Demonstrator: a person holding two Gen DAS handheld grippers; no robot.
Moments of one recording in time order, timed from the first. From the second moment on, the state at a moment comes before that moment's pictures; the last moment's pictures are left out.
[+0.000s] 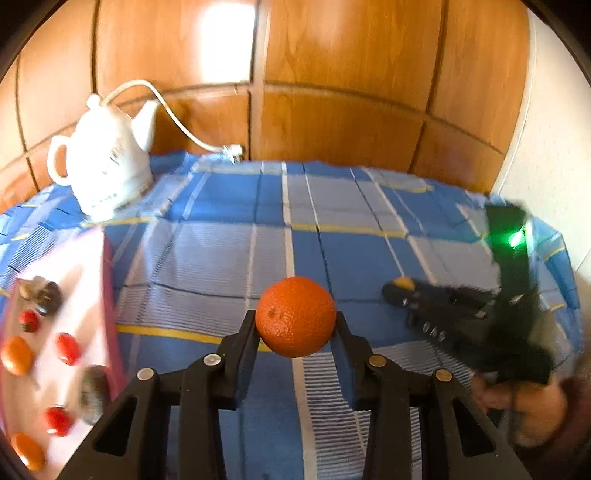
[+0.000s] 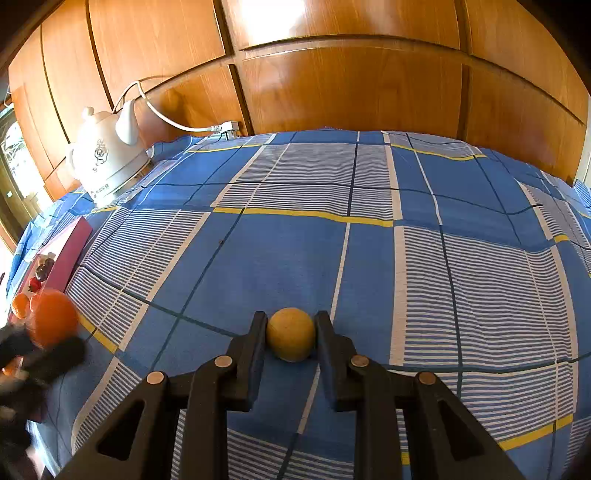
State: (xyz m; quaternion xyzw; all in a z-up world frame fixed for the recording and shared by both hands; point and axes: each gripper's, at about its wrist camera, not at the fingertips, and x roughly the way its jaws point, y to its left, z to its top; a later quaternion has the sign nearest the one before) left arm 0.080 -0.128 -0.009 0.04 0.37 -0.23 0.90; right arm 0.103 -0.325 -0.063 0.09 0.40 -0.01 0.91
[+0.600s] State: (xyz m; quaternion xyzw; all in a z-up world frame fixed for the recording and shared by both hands) left arm 0.075 -0.029 0.045 0.01 0.34 -0.12 0.93; right arm 0.104 -0.321 -0.061 0.07 0.40 -0.02 0.91
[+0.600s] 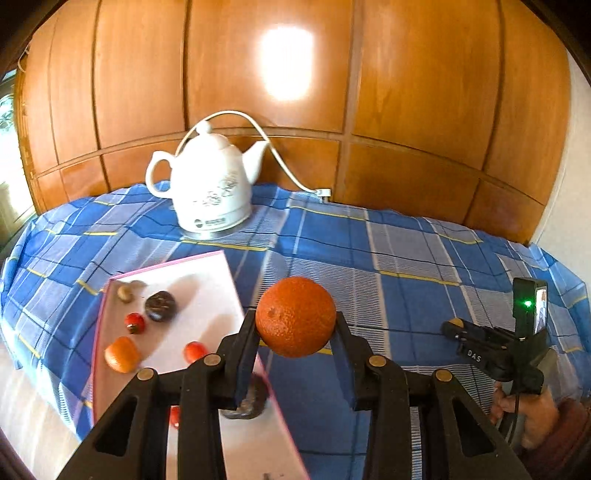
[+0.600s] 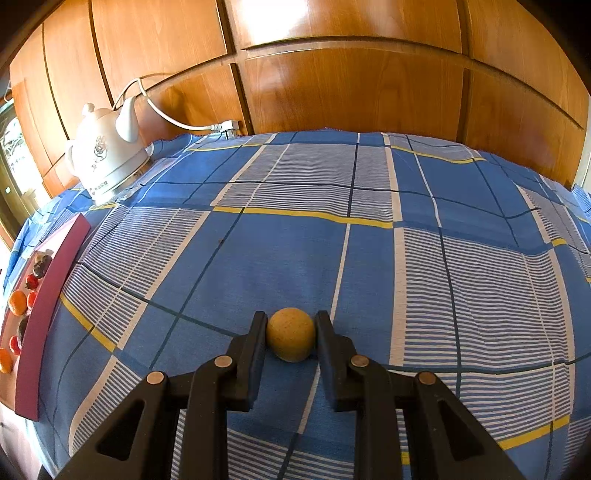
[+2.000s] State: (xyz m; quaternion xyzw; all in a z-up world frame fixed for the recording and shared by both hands) left arm 0.100 0.107 -0.009 -0.13 0.42 -0.04 0.90; right arm 0.103 -0.319 -0.061 0.07 0.40 -0.02 0.91
